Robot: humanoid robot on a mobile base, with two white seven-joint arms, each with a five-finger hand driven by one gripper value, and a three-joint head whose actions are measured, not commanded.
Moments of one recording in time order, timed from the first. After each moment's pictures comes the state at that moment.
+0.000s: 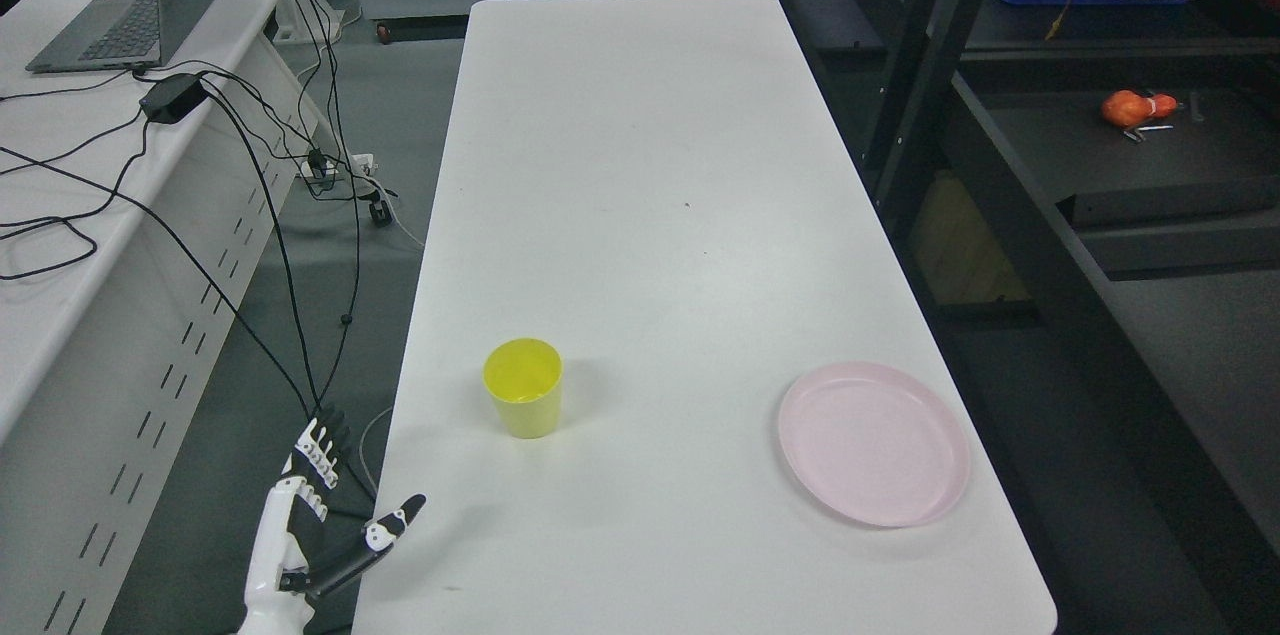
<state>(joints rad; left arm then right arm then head) 0.24 0.06 0.07 -1.77 0.11 -0.19 0.04 0.00 0.00 0.00 -0.24 0.00 0.09 -0.12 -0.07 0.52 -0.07</state>
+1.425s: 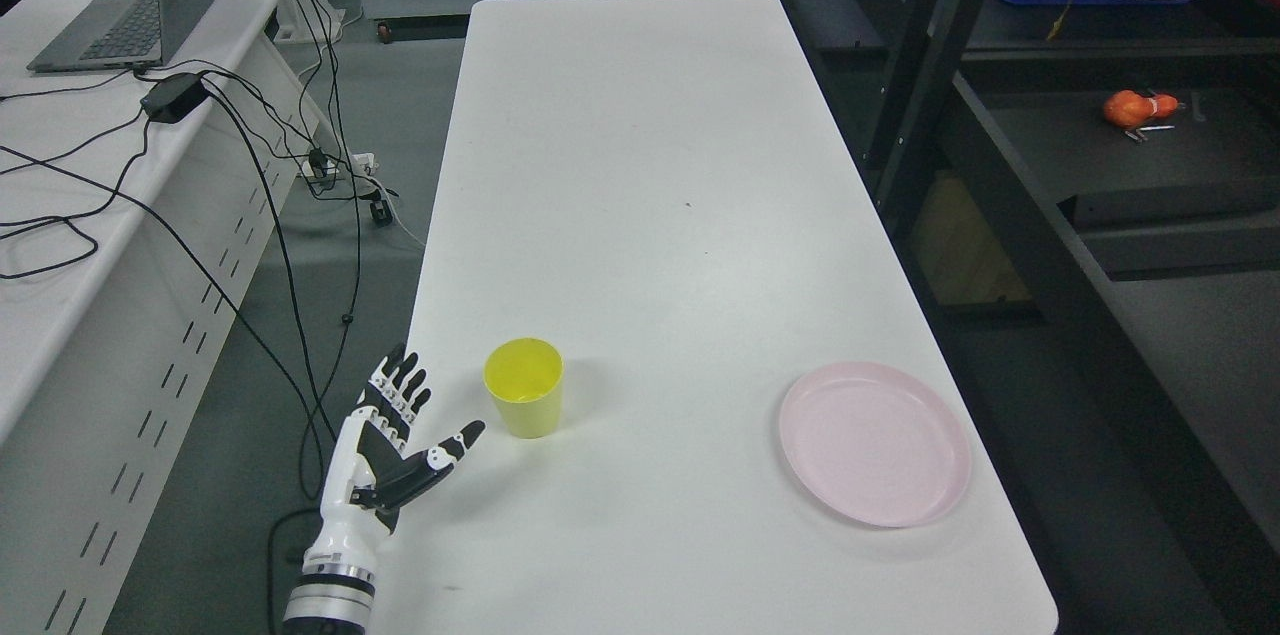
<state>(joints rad) 0.02 0.01 -0.01 -1.66 0.27 -0.07 -0.03 0.00 0.00 0.00 -0.24 0.00 0.09 -0.12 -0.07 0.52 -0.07</state>
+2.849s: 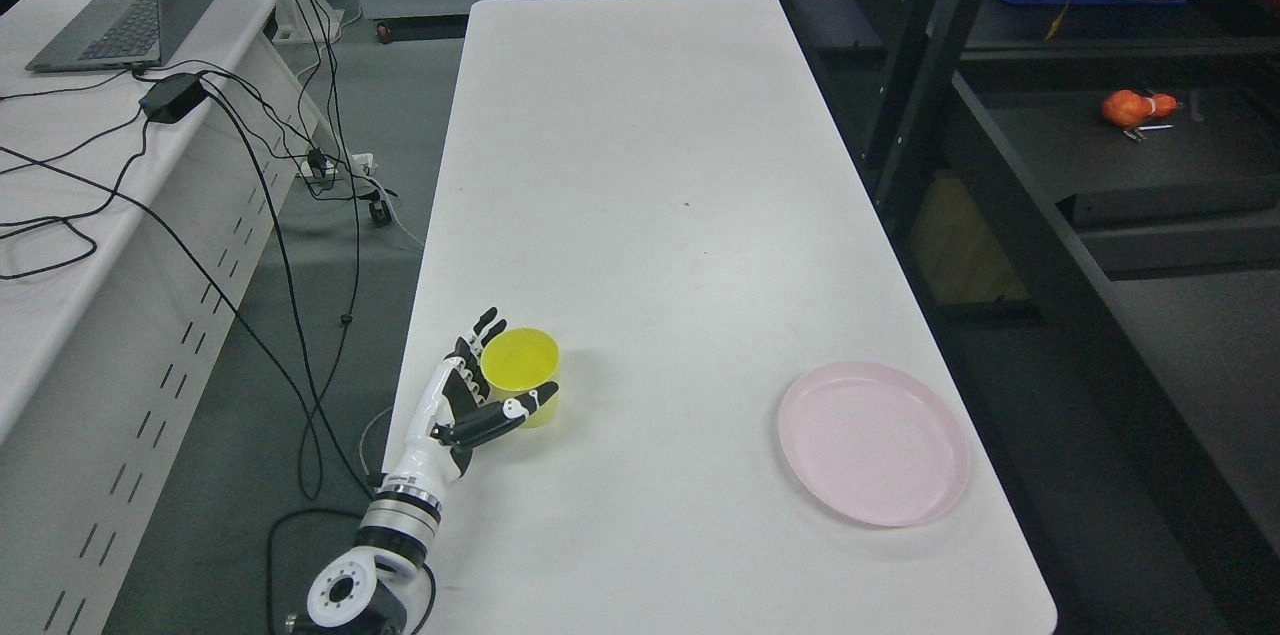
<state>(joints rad) -0.21 0.00 -0.06 -1.43 0.28 0.02 -0.10 0.00 0.00 0.00 -0.24 0.00 0.09 -0.12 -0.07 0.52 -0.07</state>
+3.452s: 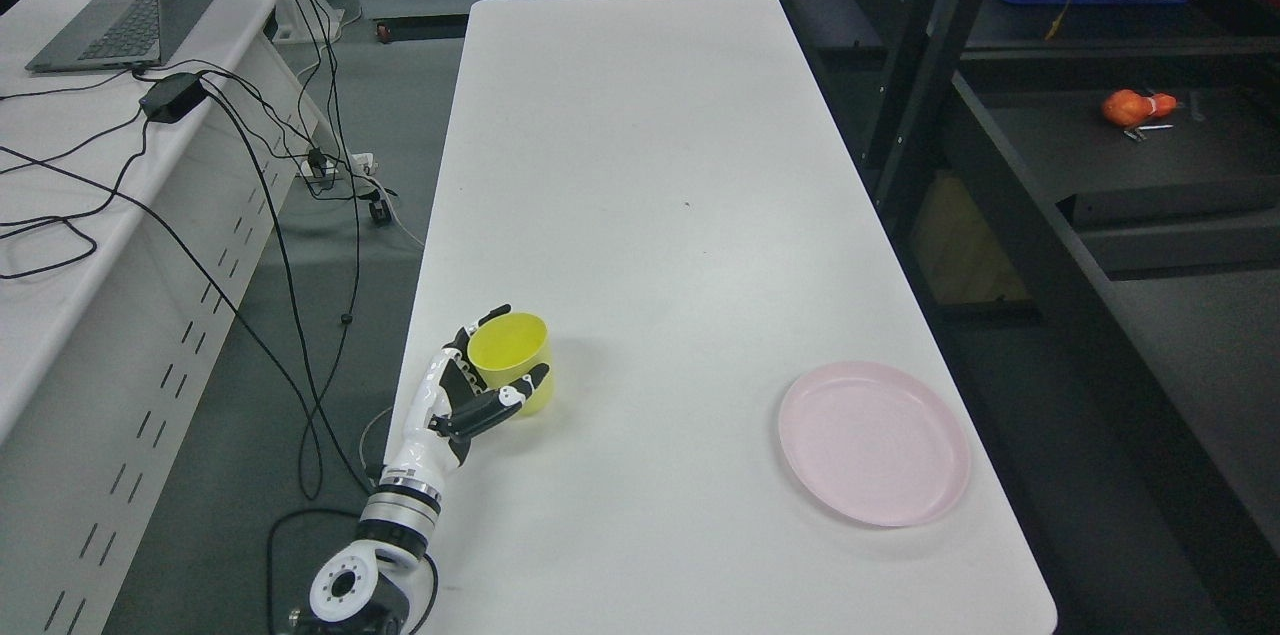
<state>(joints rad) -0.22 0.00 -0.06 -1.40 0.28 -0.09 -0.10 0.00 0.00 0.00 -0.24 0.00 0.09 -0.12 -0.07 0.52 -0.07</state>
